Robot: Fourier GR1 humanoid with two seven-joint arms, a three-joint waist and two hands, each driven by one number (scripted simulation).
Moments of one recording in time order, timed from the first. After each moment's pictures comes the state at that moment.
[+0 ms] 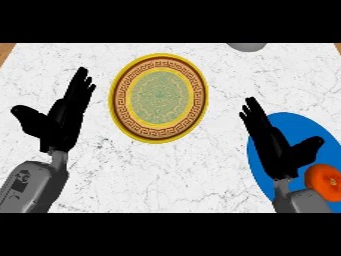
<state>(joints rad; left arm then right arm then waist) -0.30 0.32 -0.22 -1.47 0.33 0.30 0.07 -0.12 -0.21 0.24 -1.48 -0.36 -0.12 0.00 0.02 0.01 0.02</state>
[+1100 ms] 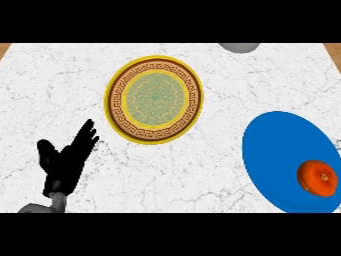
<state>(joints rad) -0.03 0.30 -0.26 -1.42 0.34 0.22 0.13 -0.02 -0.81 -0.40 -1.15 -0.33 0.28 -0.54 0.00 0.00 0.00</state>
